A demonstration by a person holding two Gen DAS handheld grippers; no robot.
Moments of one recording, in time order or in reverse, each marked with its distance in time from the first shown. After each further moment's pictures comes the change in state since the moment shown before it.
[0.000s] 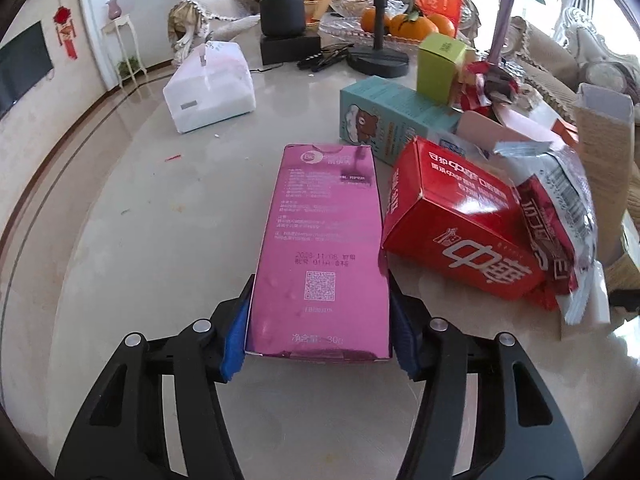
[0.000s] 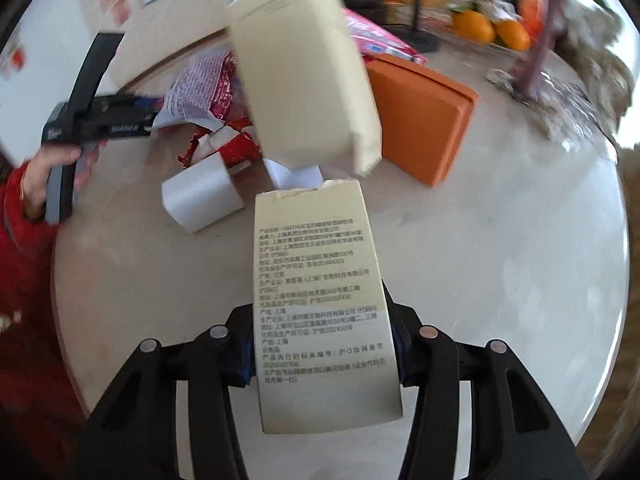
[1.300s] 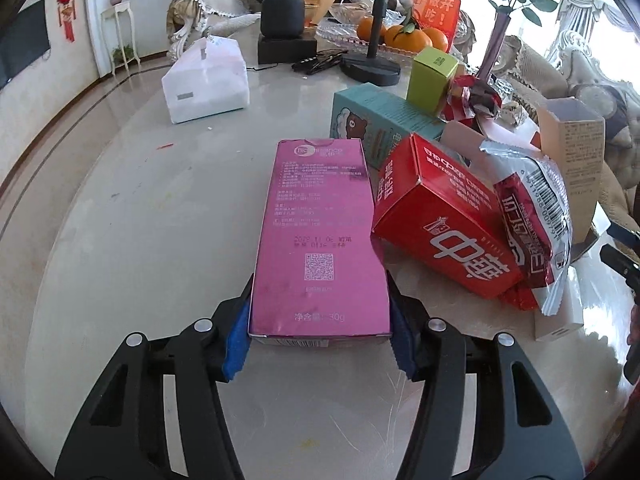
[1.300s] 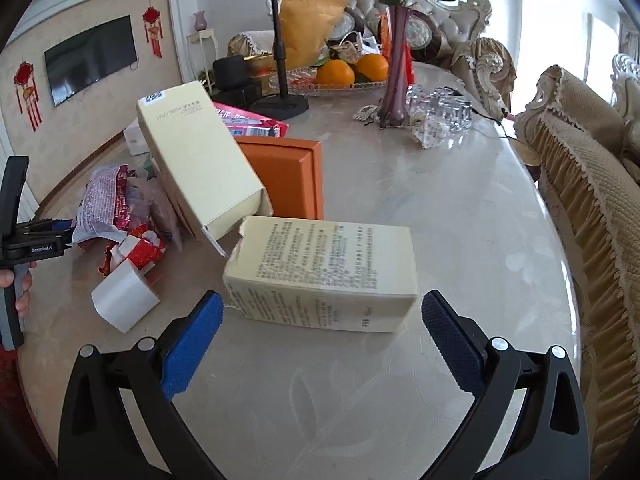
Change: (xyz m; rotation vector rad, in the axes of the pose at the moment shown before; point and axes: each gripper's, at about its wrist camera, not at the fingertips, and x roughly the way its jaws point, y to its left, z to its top) left arm -0.005 0.005 -0.005 -0.070 -0.022 -0.081; right arm -0.032 -0.025 -0.007 0.290 -0.298 -0.272
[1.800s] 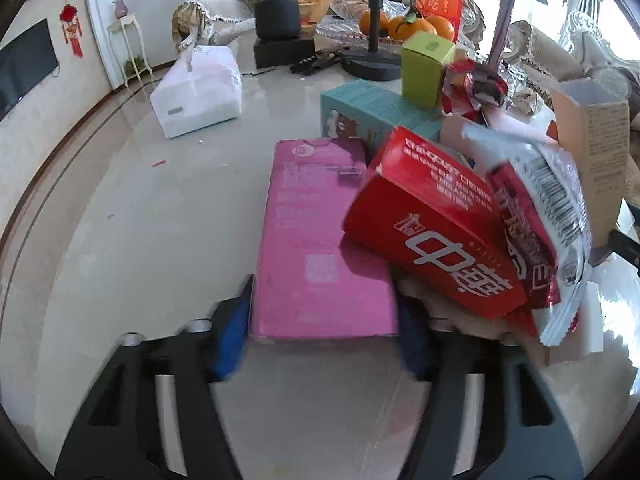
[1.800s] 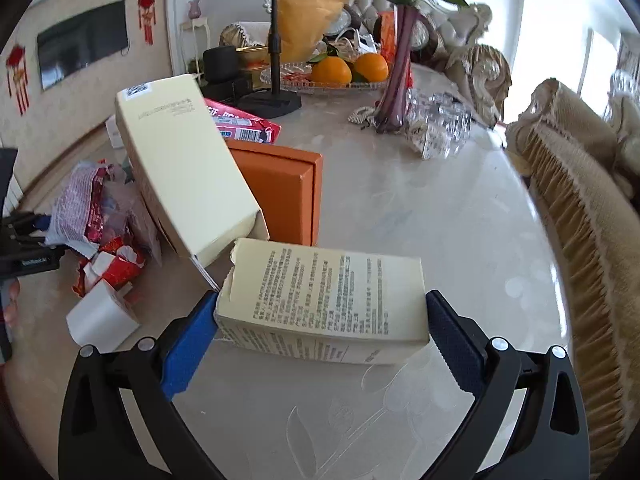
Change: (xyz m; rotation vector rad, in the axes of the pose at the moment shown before) left arm 0.011 -0.022 0.008 0.032 0.006 0.092; right arm 0.020 0.010 0.014 -0.020 0.039 -0.057
